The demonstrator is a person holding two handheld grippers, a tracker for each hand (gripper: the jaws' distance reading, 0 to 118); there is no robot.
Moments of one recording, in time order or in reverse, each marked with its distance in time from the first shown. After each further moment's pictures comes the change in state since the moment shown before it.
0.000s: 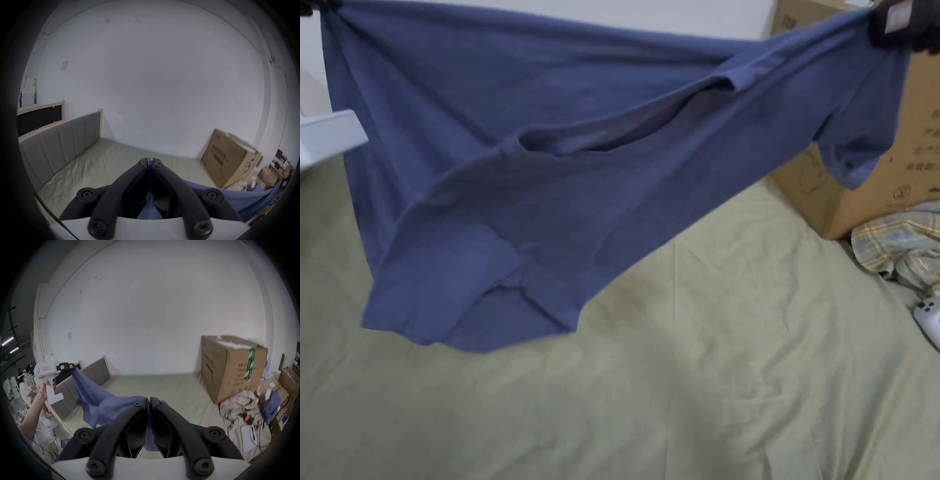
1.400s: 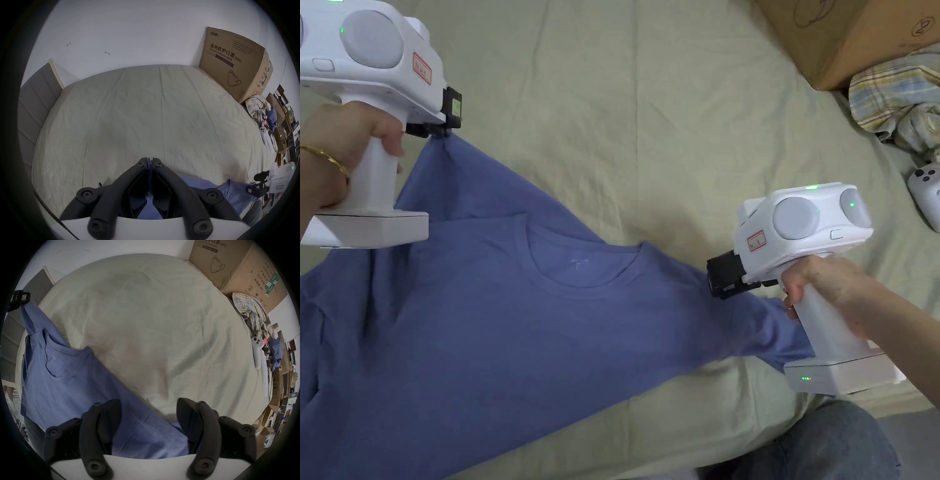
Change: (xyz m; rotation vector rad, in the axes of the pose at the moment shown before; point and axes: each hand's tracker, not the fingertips) left arm 0.061 -0.322 -0.247 -0.775 -0.088 -0.360; right arm 0.065 -0.367 -0.271 -1.030 -0.317 -0.046
